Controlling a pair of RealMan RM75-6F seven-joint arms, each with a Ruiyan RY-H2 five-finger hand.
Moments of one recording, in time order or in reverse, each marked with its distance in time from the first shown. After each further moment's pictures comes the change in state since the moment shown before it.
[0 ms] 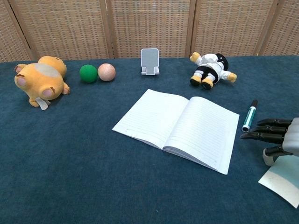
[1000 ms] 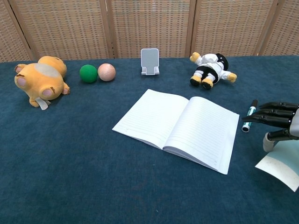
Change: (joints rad) left arm 0.002 0.001 0.001 -0.002 -0.002 0.004 0.001; right arm -0.021 0.035 0.016 -0.027 -0.011 0.136 0.025
